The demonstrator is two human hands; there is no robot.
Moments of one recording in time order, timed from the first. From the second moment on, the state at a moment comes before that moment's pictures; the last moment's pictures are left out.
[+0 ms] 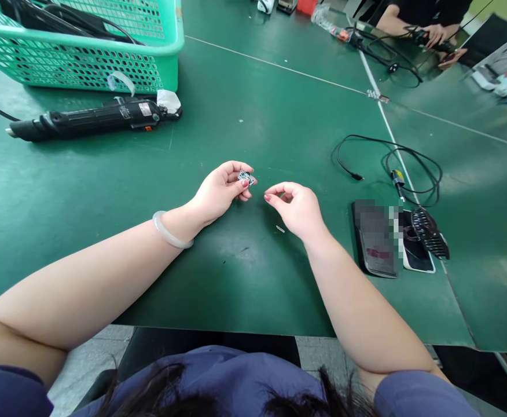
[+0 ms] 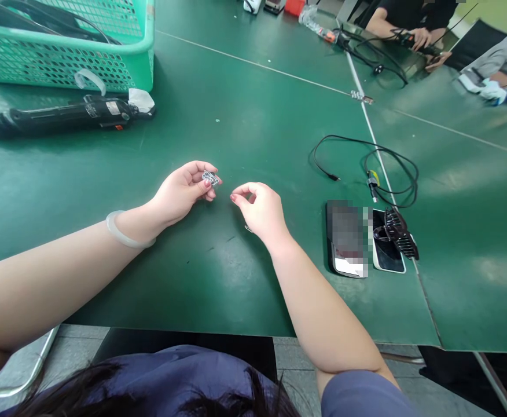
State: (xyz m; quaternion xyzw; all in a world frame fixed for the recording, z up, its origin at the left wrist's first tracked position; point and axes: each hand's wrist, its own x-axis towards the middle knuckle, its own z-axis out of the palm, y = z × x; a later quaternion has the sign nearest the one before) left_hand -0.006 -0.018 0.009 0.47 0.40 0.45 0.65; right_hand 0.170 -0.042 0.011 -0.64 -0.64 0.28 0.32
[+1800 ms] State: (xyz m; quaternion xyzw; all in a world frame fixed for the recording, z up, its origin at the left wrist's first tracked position) left_hand -0.009 -0.016 0.008 0.42 0.41 0.45 0.68; right_hand 0.179 -0.037 0.009 -0.61 -0.77 0.11 0.18
